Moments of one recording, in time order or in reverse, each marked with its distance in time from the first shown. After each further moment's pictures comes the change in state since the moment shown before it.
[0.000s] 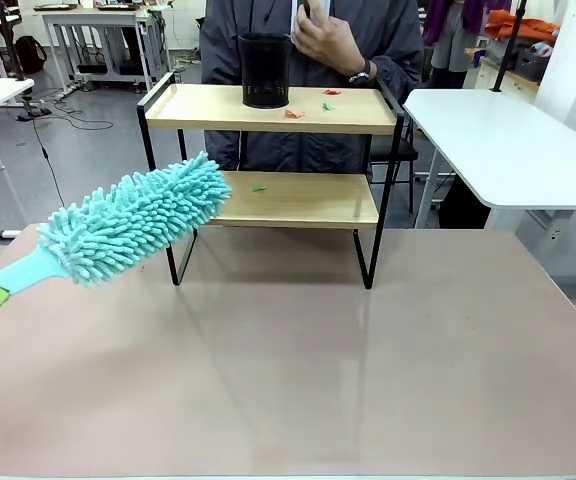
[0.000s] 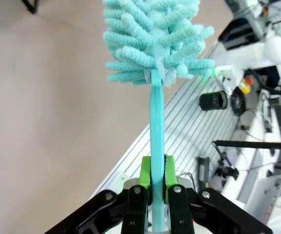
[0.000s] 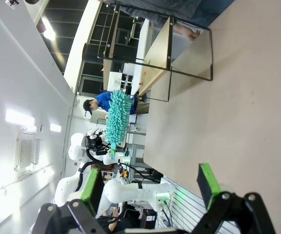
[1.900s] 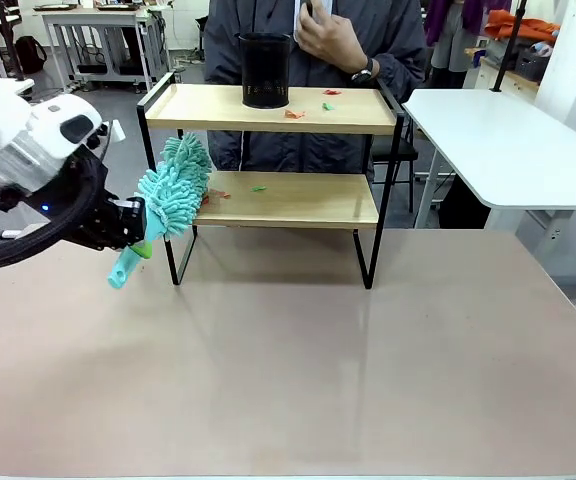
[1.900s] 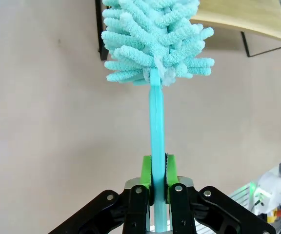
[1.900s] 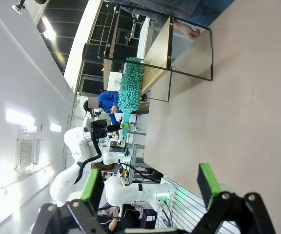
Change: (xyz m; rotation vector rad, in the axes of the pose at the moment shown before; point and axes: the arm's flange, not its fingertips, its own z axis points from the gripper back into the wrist) left arm 0.135 -0.029 -0.112 0.481 -0.244 0.449; right arm 0.000 0.000 0.000 0.001 0.000 0.000
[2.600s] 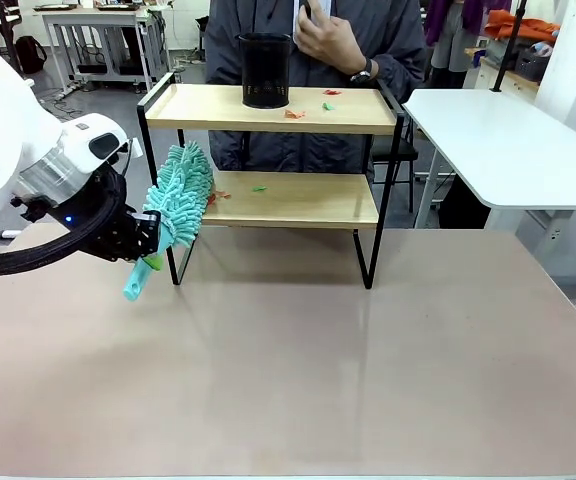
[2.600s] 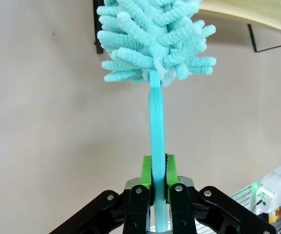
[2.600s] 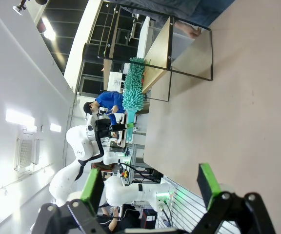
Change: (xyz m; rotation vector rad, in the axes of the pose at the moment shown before) left arm 0.001 -0.009 -0.020 0.019 0.039 0.005; right arm 0.000 0.000 0.000 0.000 0.000 0.000
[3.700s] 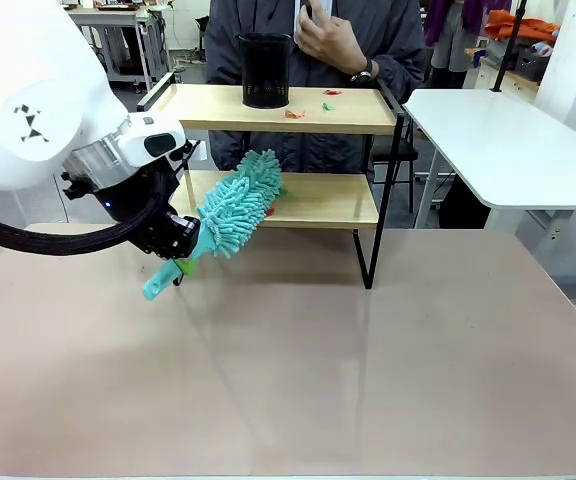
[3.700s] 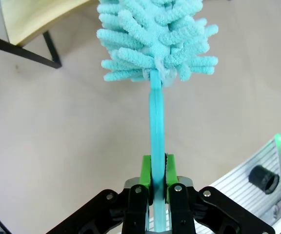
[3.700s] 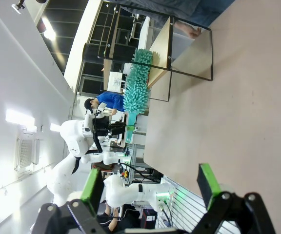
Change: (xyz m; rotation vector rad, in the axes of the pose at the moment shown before) left arm 0.014 -0.057 -0.008 0.020 0.155 -0.349; right arm 0.000 0.000 0.000 0.000 0.000 0.000
